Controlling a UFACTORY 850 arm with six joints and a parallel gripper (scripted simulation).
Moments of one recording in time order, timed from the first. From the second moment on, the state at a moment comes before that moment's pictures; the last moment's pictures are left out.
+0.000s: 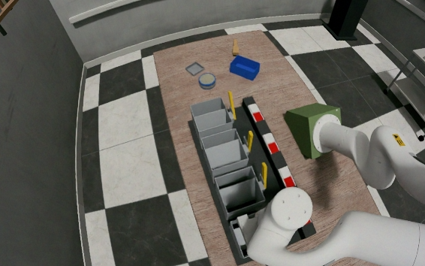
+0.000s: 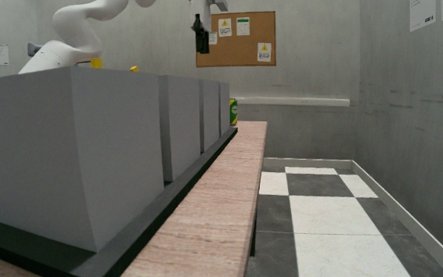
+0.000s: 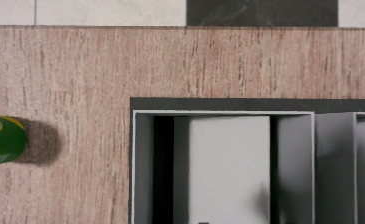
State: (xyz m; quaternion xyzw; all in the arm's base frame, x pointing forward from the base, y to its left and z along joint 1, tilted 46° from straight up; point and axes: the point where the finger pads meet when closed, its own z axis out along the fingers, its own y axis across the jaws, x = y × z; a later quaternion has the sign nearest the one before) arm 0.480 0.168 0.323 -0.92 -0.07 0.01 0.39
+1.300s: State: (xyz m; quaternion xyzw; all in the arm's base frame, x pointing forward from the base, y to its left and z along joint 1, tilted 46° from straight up) arm 0.480 0.168 0.323 -0.92 -0.07 0.01 0.39
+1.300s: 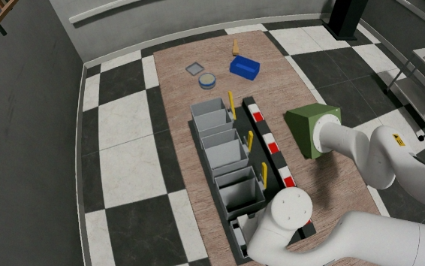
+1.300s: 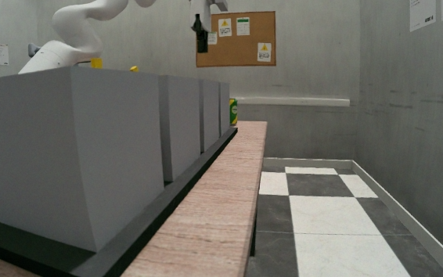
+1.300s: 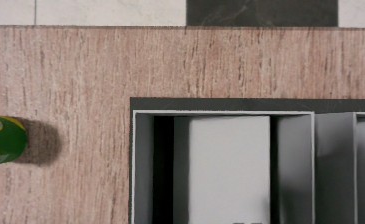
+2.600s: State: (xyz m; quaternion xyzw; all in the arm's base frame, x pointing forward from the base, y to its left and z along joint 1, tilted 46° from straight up) arm 0.480 0.168 0.324 -0.82 -0.41 -0.13 0.37
